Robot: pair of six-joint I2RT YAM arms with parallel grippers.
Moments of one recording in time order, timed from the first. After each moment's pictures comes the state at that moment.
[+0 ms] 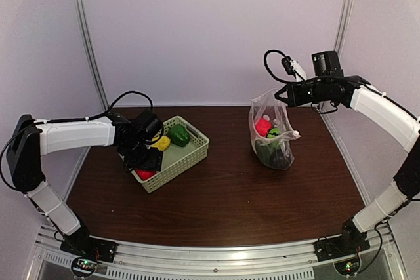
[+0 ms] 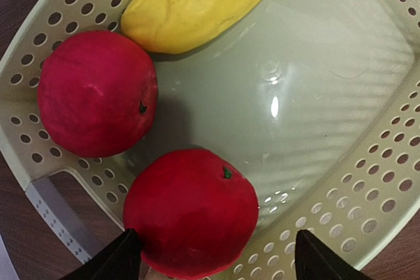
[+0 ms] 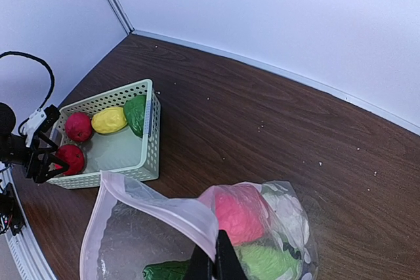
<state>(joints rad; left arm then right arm) -0.67 1.59 1.10 -0.77 -0.25 -0.60 0.33 1.47 1.43 -0.52 -0.37 0.03</state>
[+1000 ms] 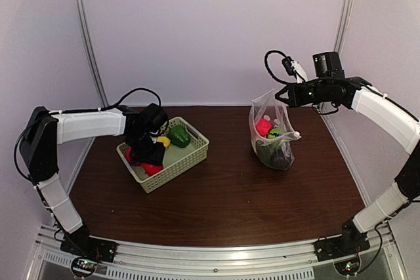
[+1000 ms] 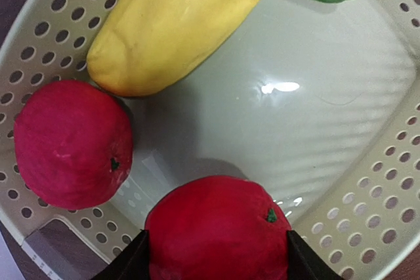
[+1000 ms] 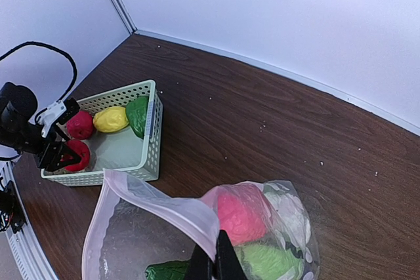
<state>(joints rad) -0.62 1.74 1.23 -0.81 -0.20 -0.49 0.33 1.46 1.41 -0.51 -0.38 0.02</state>
